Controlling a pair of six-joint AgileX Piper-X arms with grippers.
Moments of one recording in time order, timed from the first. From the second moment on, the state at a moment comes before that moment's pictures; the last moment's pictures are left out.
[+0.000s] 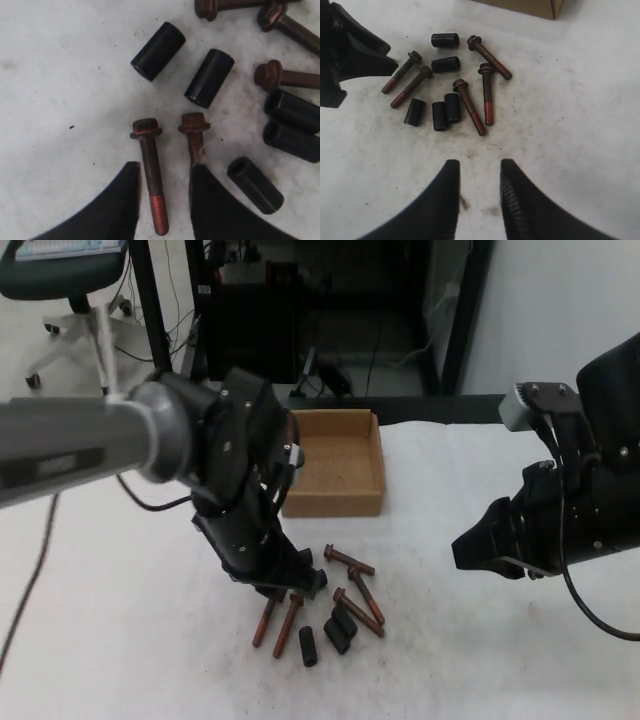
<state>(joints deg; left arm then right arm) -30.4 103.8 -67.1 43.4 4.0 1.5 17.3 70.0 -46.9 36.9 -22.5 1.7</state>
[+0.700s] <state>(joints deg) -30.4 109.3 -69.5 48.2 2.3 3.3 17.3 70.0 -46.9 36.9 -22.5 1.7</state>
